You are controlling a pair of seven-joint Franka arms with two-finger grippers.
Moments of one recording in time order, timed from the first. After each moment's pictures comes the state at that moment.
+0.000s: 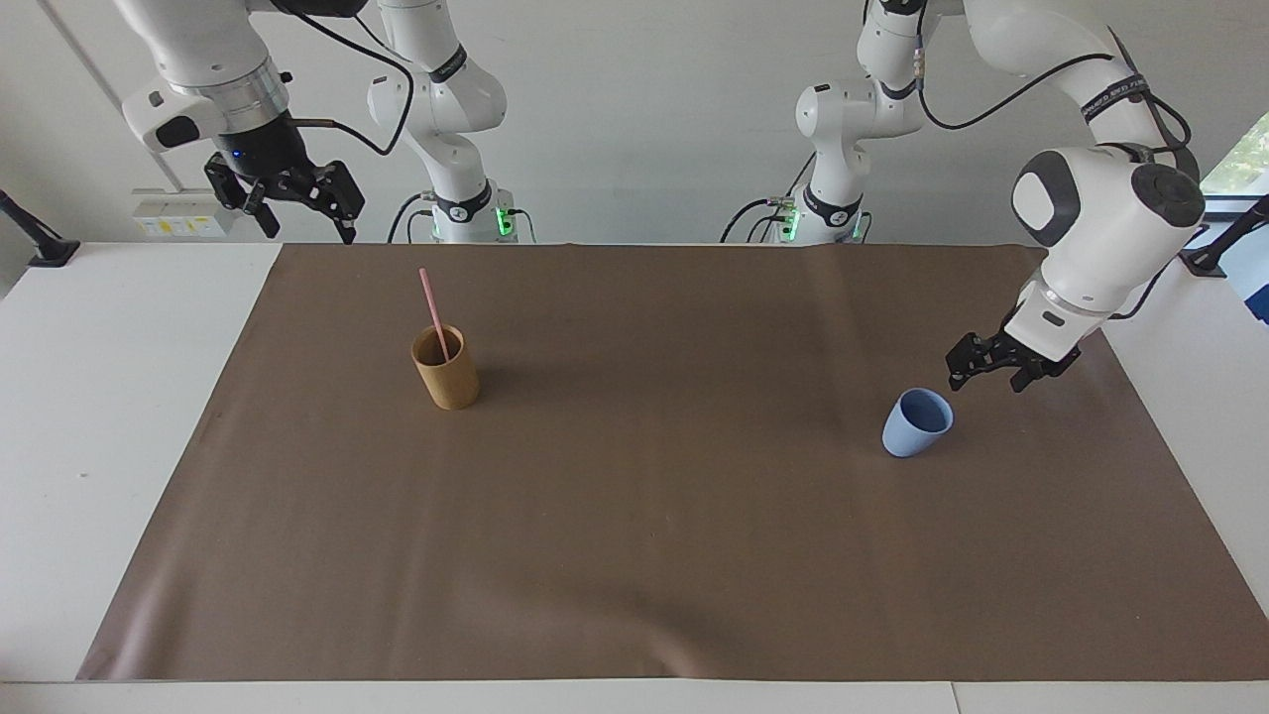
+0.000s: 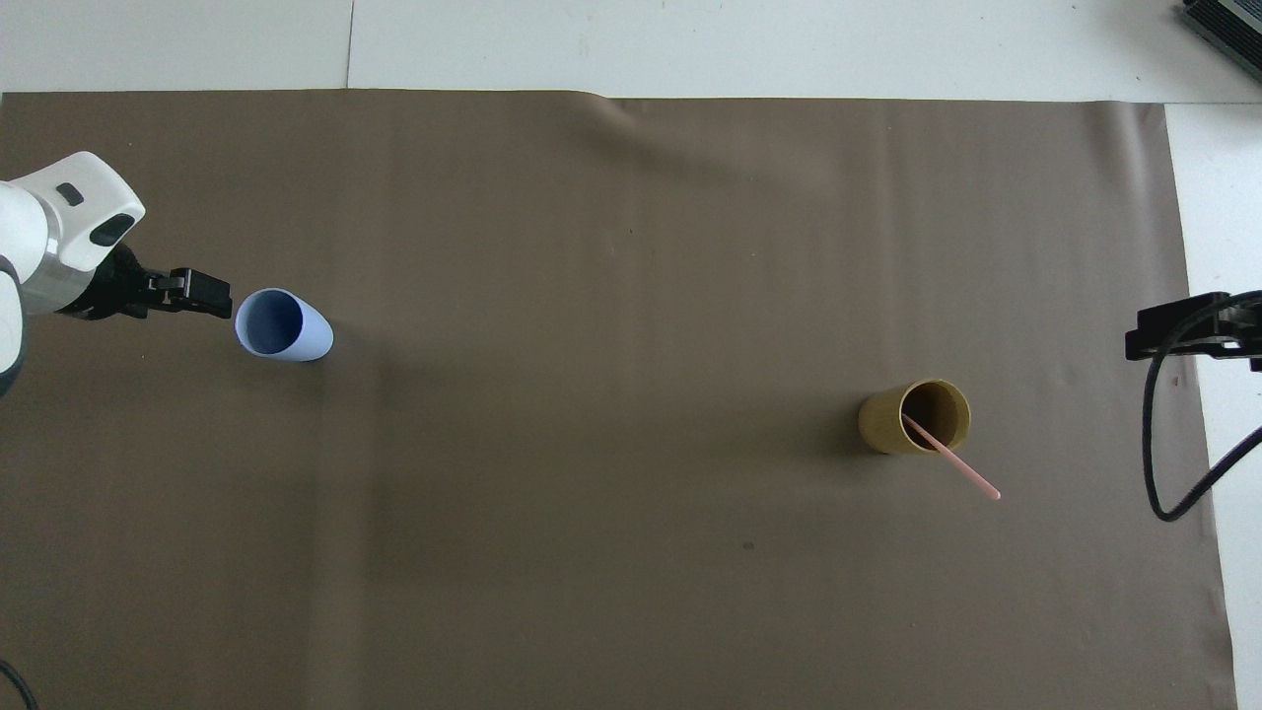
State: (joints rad) left arm 0.03 0.16 -0.02 -1.81 -0.04 1.96 0.10; right arm 0.05 -0.05 -0.08 -1.55 -0.02 1.48 0.09
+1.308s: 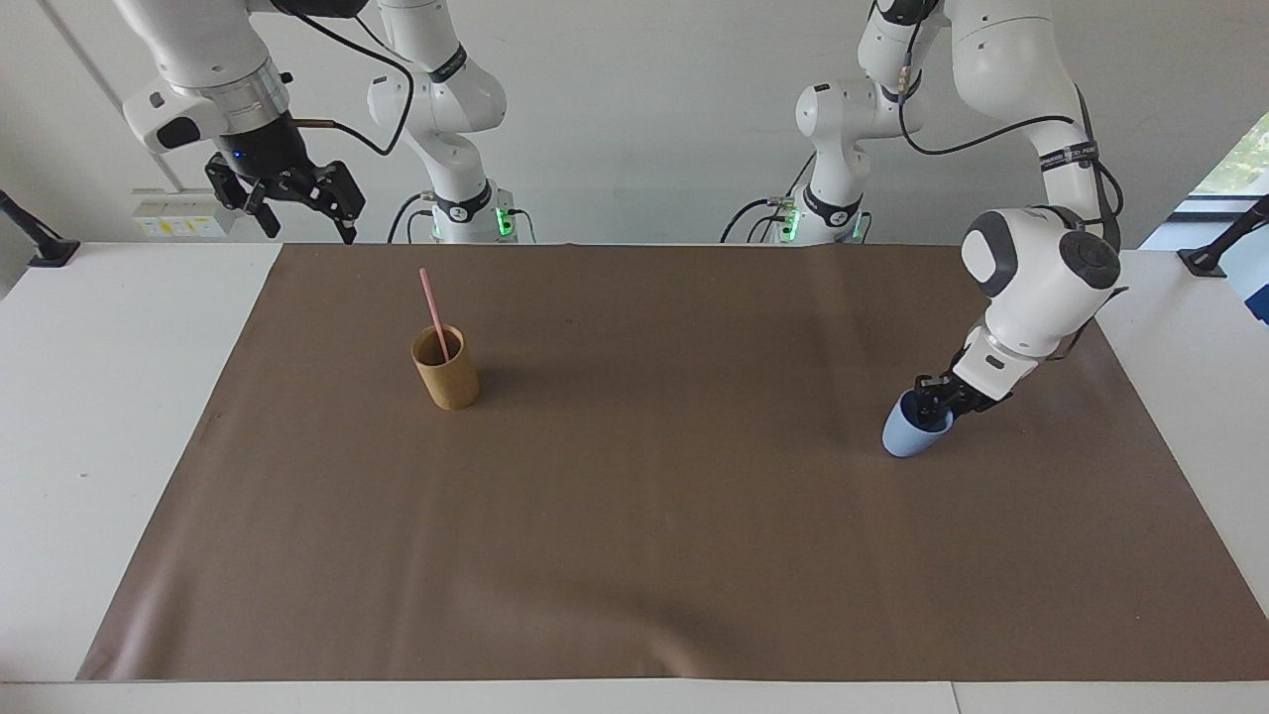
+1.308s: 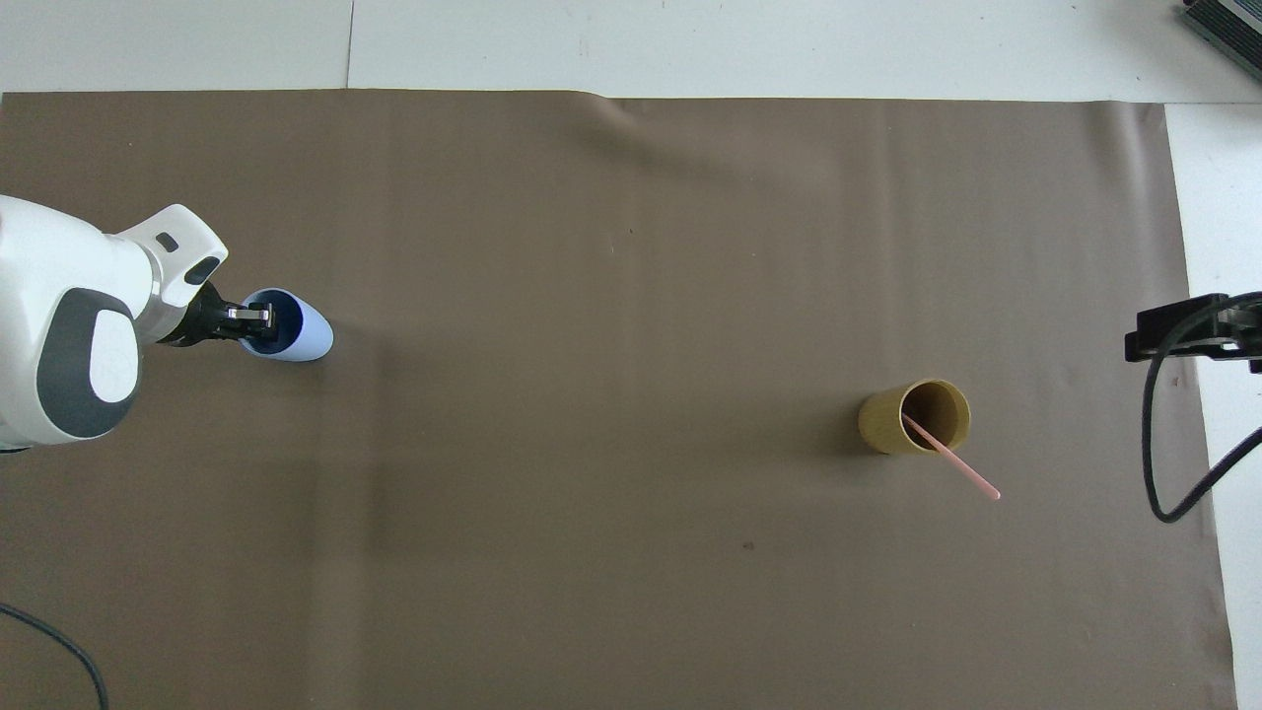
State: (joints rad) left arm 0.02 0.21 -0.04 -1.97 -0.10 2.19 0.08; right arm 0.05 -0.06 -0.08 -1.55 -0.02 1.48 0.09
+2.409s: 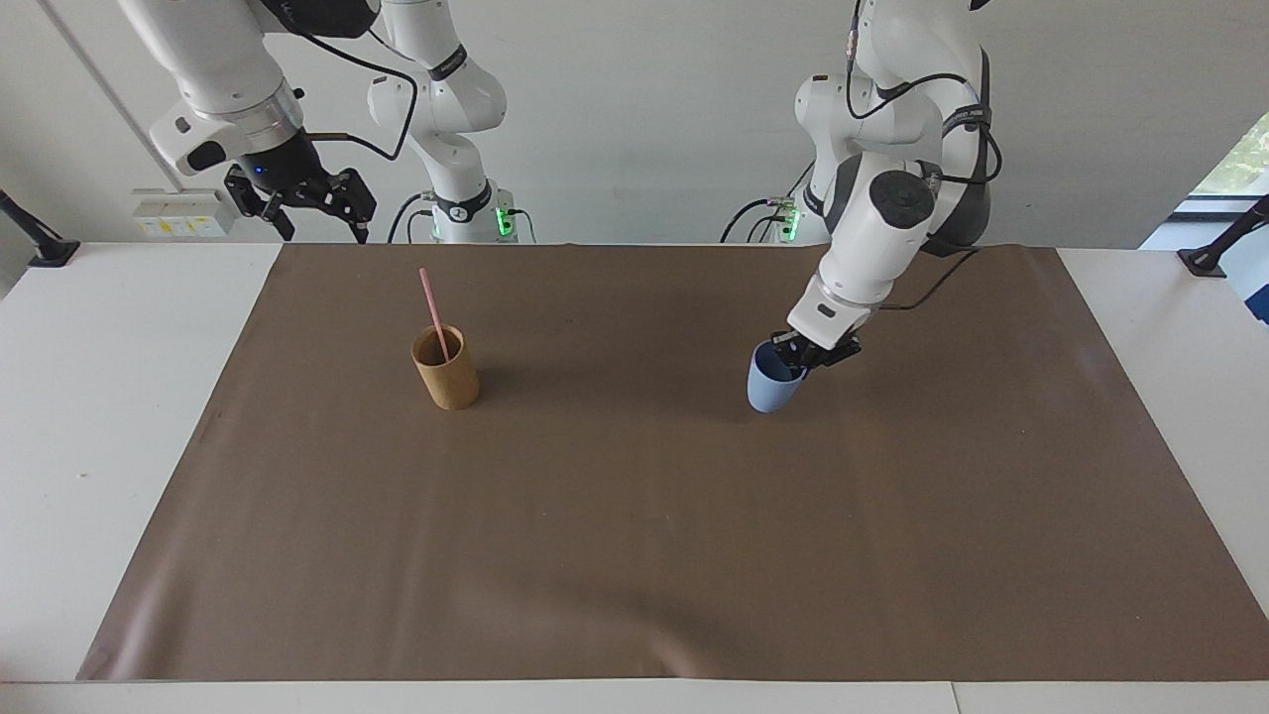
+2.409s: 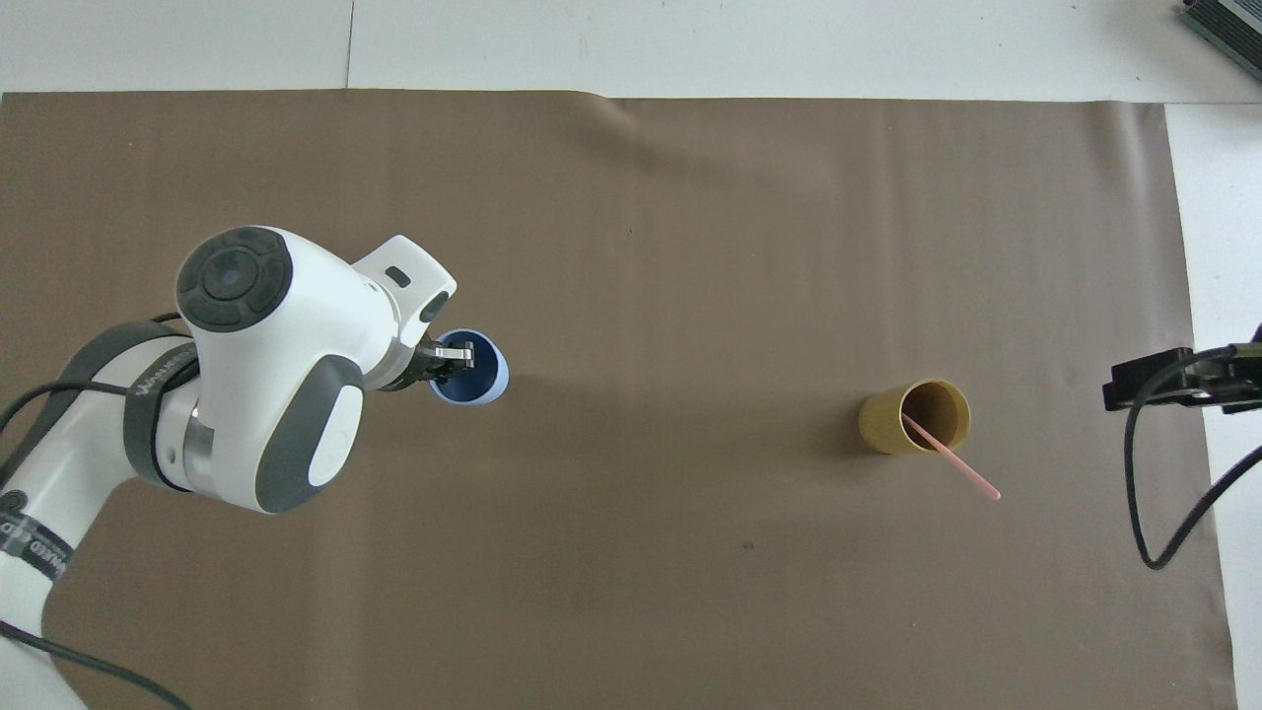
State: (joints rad) left arm -0.39 0.11 -0.05 -1.97 -0.10 2.09 -0.40; right arm 0.05 -0.12 -0.08 -1.71 -0.02 1.48 -0.01
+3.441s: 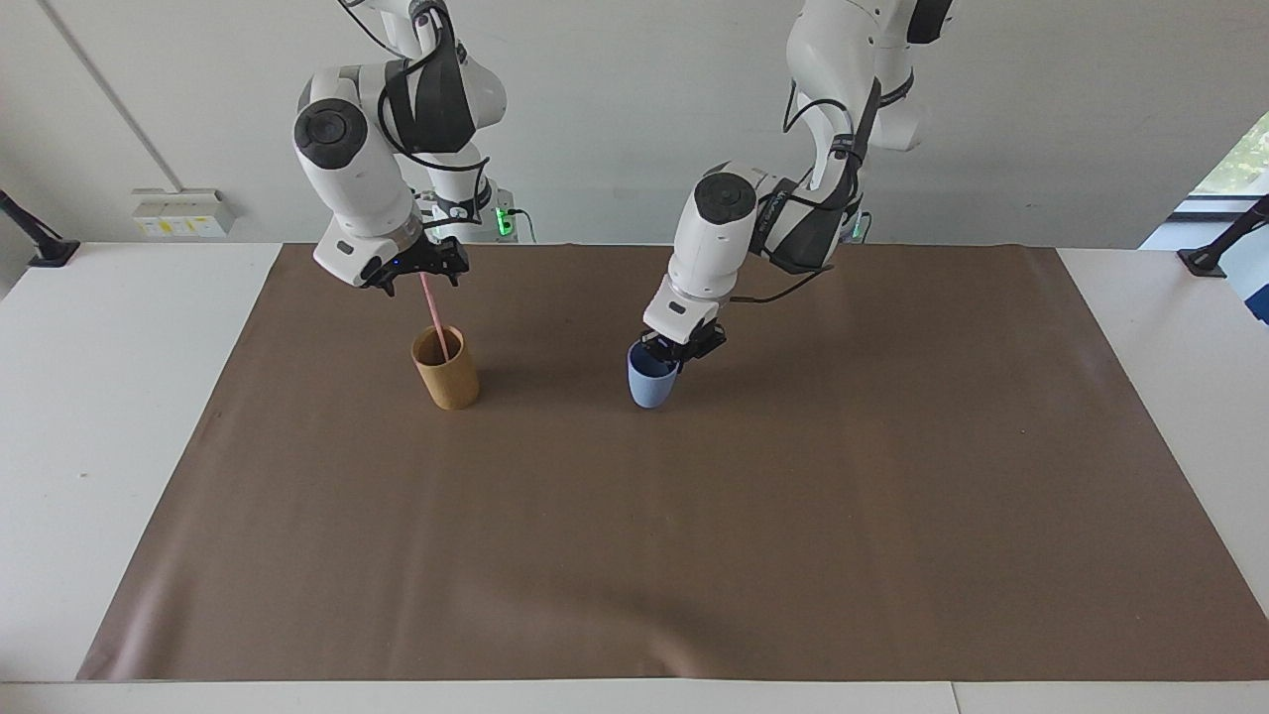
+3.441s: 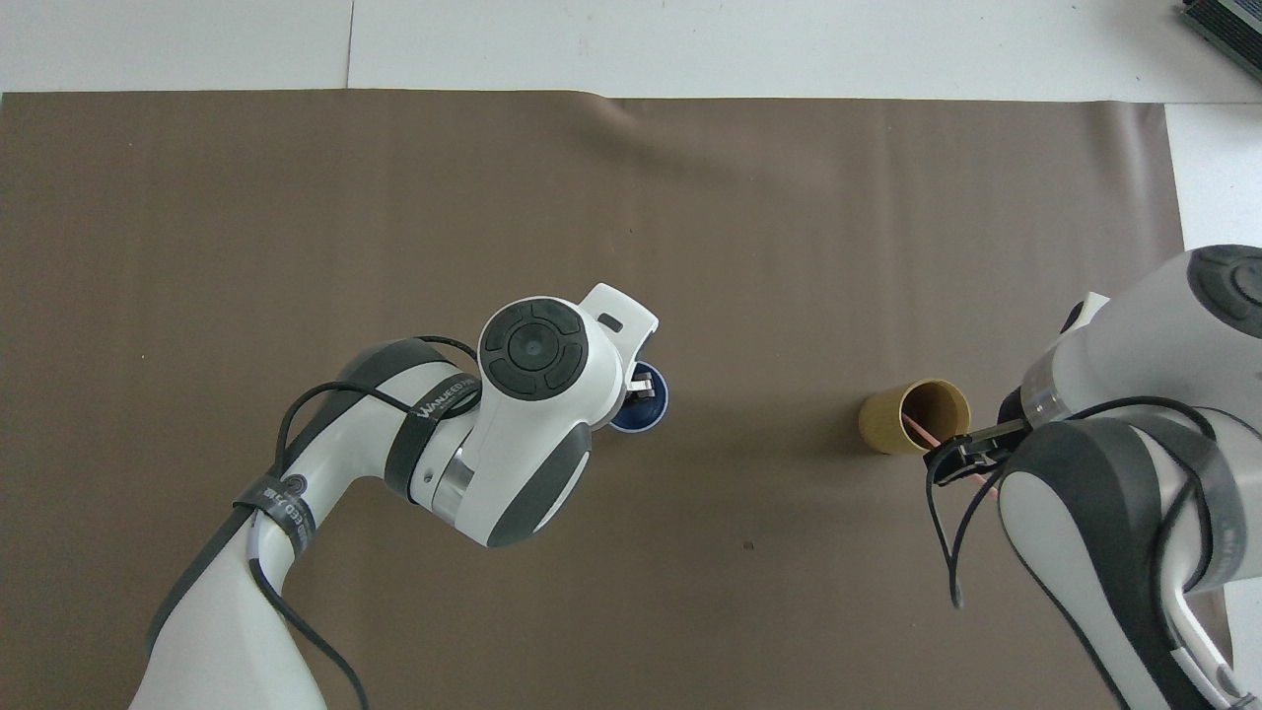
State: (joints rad) left arm -0.64 0.29 -0.06 -1.84 -0.10 2.17 -0.74; right arm 0.19 -0.10 -0.07 -2.05 -0.02 1.66 -0.08
